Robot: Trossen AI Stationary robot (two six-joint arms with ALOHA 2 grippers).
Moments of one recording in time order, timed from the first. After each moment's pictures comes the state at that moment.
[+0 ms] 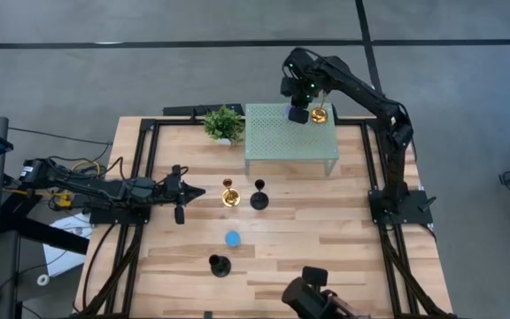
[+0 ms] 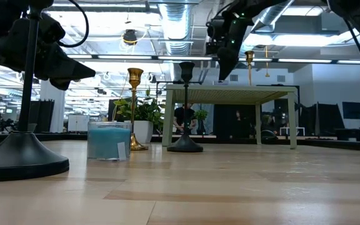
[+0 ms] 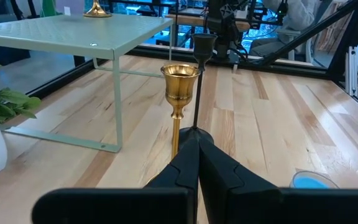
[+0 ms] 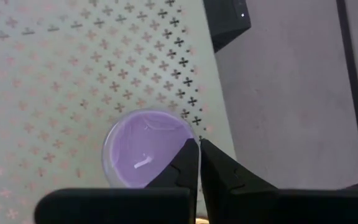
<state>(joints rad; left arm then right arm) -0.17 0.37 0.02 0.34 -0.33 -0.08 -0.71 1.98 2.05 -1.22 0.00 -0.55</state>
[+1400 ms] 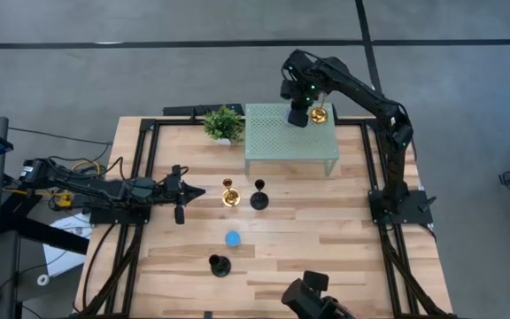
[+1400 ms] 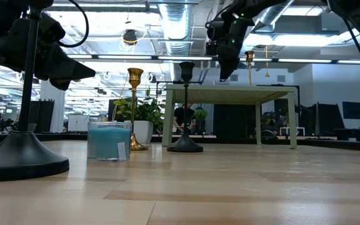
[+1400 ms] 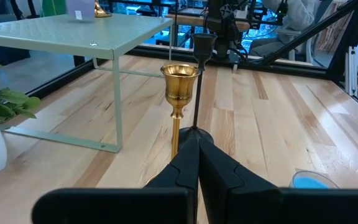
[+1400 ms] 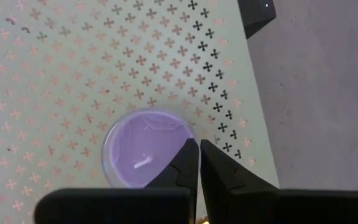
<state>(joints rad) -0.17 0.37 0.02 0.34 -0.33 -0.08 -0.71 1.98 2.04 -1.27 -0.05 -0.50</state>
